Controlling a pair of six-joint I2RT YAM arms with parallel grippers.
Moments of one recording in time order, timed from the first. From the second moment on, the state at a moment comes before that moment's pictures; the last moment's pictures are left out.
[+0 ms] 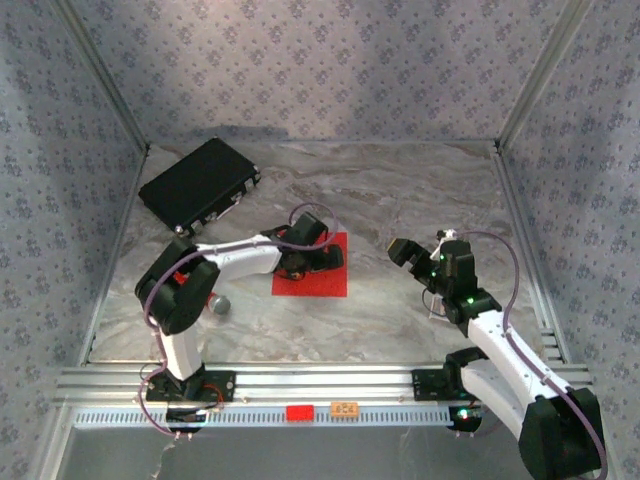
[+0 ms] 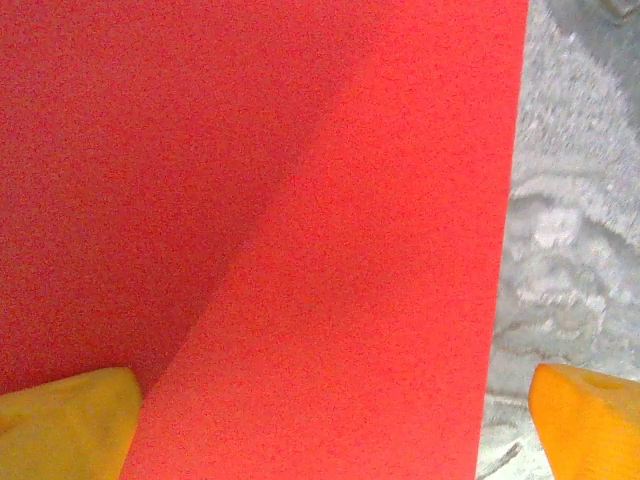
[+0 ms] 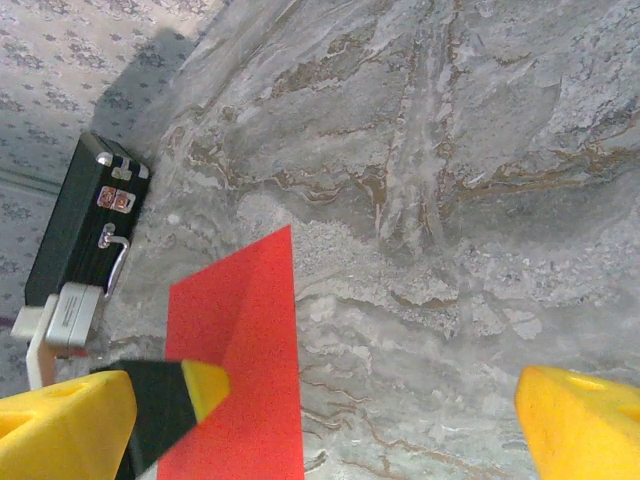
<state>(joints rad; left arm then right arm) -0.81 1.80 1.08 -0.33 0.03 -0.91 0.25 0.84 0.38 -0.06 -0.20 0.80</state>
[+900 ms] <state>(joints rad) -0.80 1.95 1.44 -0.73 -0.12 -0.79 0.25 0.96 0.42 -0.08 -0.27 0.73</state>
